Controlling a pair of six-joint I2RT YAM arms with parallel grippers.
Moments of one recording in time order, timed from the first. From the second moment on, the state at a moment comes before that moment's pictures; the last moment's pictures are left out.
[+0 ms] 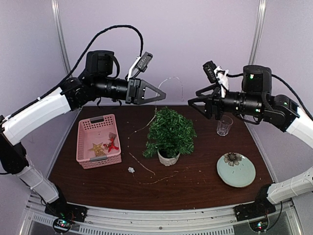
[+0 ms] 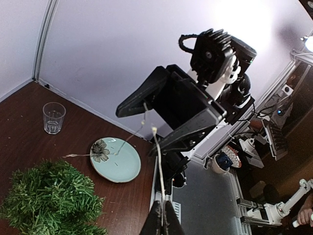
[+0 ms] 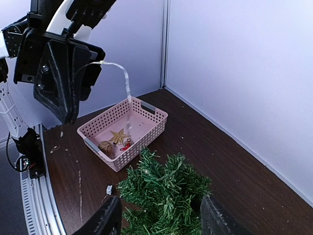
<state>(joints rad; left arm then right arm) -0.83 1.53 1.62 -0.30 0.77 -0.37 0.84 1.13 1.31 -0.42 -0.11 -0.05</state>
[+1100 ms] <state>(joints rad) -0.83 1.53 1.60 -0.27 0.73 -0.43 0.86 1.23 1.34 -0.32 -0.04 -0.13</state>
